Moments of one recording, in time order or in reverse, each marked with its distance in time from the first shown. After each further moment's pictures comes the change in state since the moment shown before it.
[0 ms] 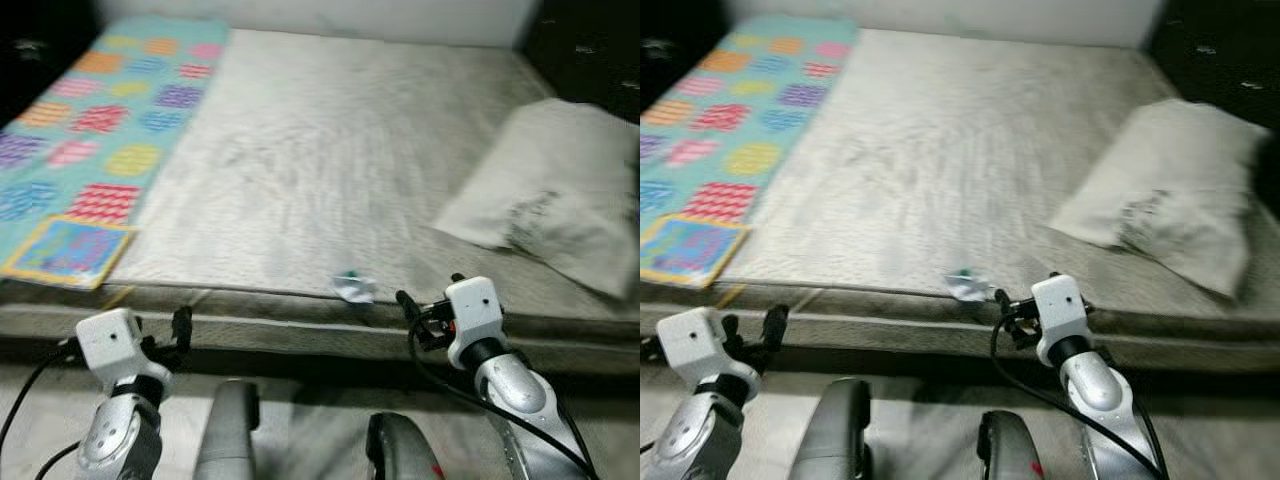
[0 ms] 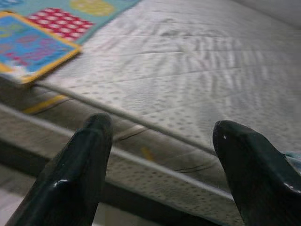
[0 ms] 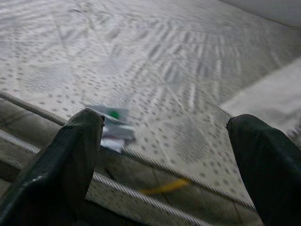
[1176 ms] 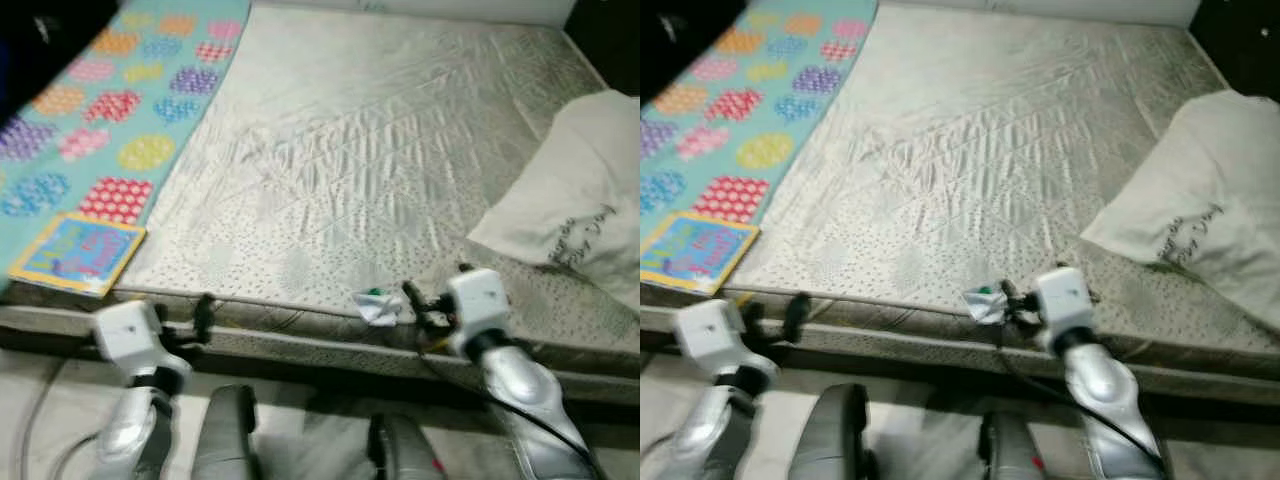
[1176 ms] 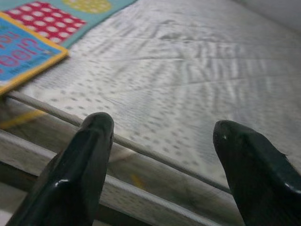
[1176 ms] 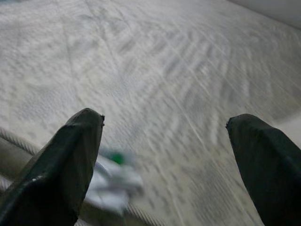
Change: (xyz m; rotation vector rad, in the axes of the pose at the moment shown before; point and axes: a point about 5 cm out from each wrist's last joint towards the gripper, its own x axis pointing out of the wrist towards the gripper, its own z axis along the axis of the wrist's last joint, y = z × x) left arm 0.000 -0.003 0.003 -0.026 -0.018 -0.052; right arm 0.012 0.006 0.013 -0.012 -0.082 0.026
